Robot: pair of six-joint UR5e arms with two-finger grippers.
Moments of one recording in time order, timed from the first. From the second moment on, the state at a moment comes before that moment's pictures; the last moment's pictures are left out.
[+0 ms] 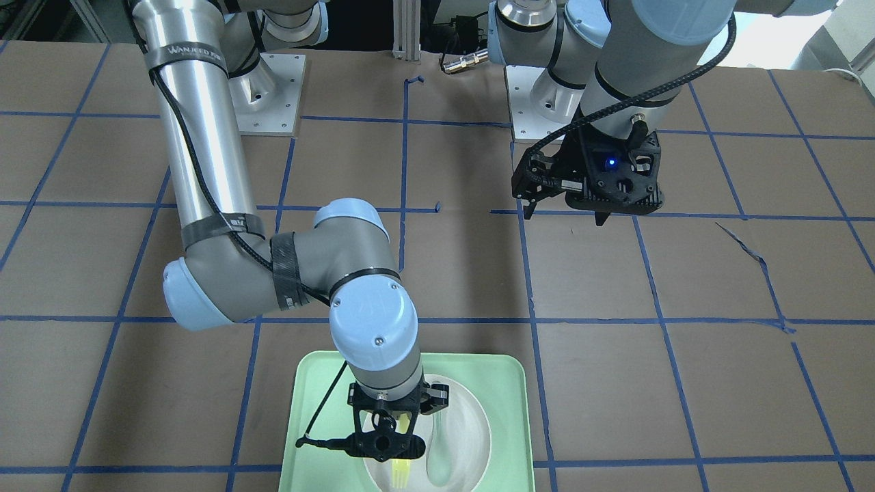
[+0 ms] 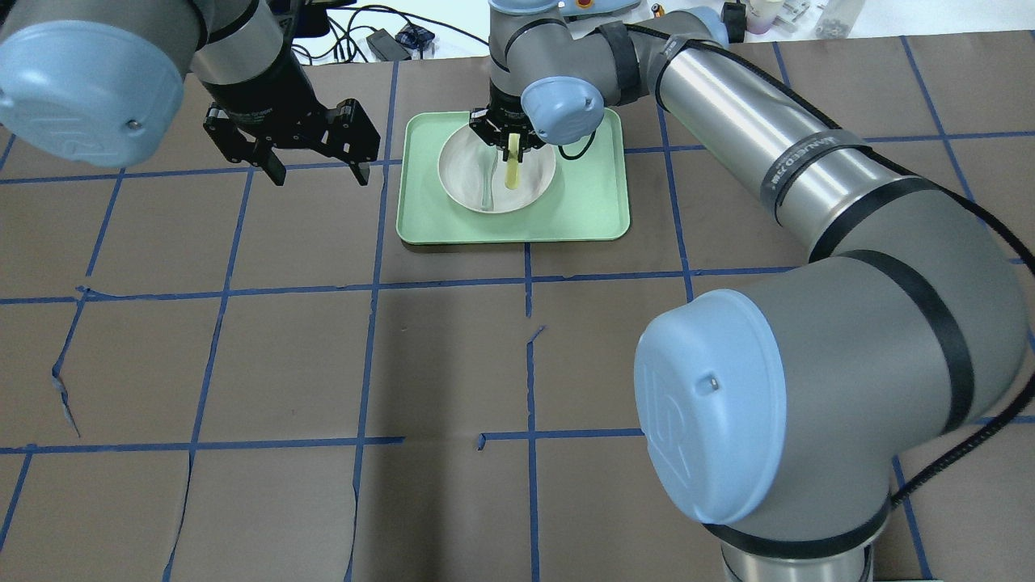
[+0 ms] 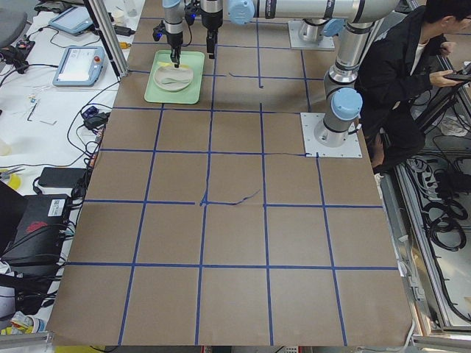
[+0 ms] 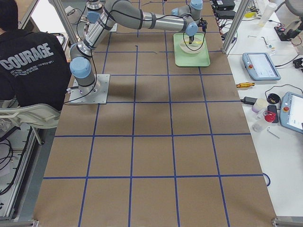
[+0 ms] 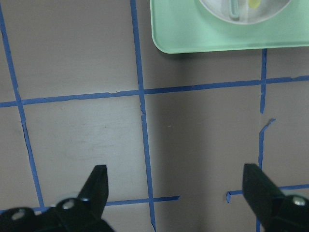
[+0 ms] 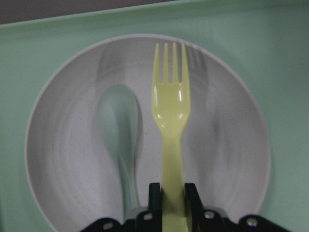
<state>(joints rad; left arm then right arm) -1.63 -1.67 -1.52 -1.49 1.55 0.00 1.86 -0.80 1.10 -1.98 -1.52 0.34</state>
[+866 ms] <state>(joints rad) -1.63 -1.67 -1.56 -1.44 1.55 0.00 1.76 -0.84 1.31 -2.11 -1.56 0.12</state>
